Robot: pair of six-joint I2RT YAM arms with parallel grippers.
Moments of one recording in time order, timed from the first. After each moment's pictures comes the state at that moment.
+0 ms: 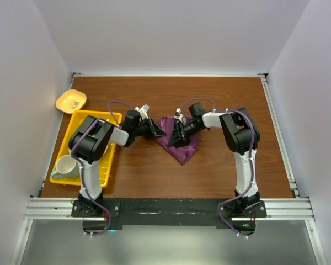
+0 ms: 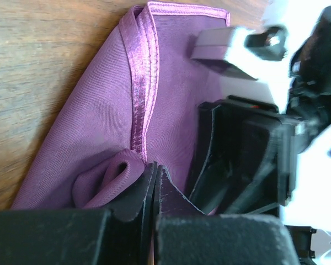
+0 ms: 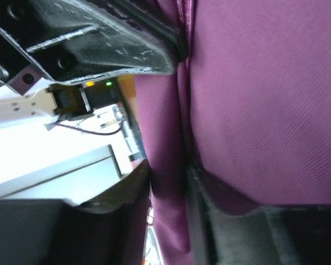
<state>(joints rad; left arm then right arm) -0.39 2.00 0.83 0.60 0.54 -0.87 0.39 2.20 1.27 -0.31 -1.10 0.41</state>
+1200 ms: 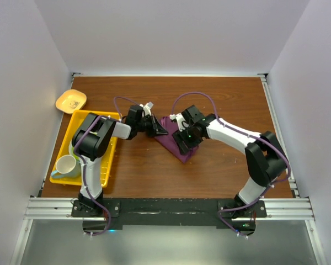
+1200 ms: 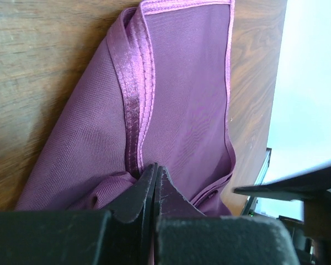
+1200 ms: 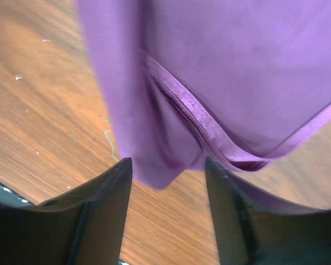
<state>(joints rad) -0.39 2.06 0.97 0.44 0.61 -0.83 0.60 1.71 1.13 -0.64 -0.20 0.02</state>
